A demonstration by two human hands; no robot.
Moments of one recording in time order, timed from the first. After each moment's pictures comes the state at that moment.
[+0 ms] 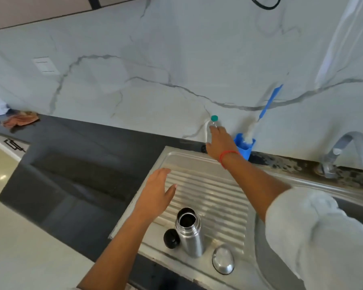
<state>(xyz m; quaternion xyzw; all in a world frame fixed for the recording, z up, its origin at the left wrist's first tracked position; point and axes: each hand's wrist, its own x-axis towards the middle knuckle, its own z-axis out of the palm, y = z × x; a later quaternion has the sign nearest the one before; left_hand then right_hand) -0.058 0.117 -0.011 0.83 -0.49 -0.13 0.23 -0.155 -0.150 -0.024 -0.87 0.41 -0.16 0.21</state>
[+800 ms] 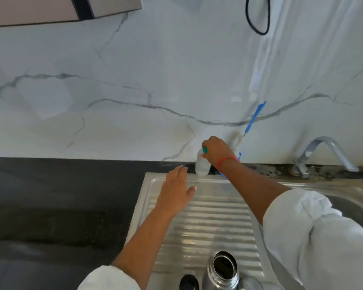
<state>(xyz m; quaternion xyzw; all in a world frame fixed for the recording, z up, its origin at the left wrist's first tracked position) 0.006 -0.009 -0.027 0.73 -0.63 -0.15 0.20 -0.119 -0.190 -0.005 -0.86 0.49 -0.09 0.07</state>
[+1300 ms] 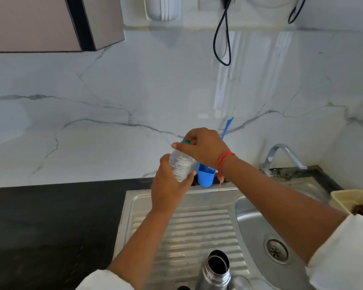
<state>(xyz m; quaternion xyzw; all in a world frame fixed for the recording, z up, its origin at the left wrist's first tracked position) -0.014 -0.012 0.027 0.65 -0.55 -0.16 0.50 -0.140 -0.072 0.145 -0.80 0.48 -0.30 0.19</state>
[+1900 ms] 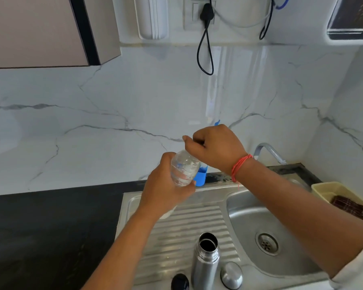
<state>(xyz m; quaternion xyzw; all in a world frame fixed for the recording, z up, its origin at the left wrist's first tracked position) -0.020 0.077 0.102 0.56 -0.65 -0.24 0.46 -0.182 0.015 0.189 -0.83 0.46 -0.32 0.01</state>
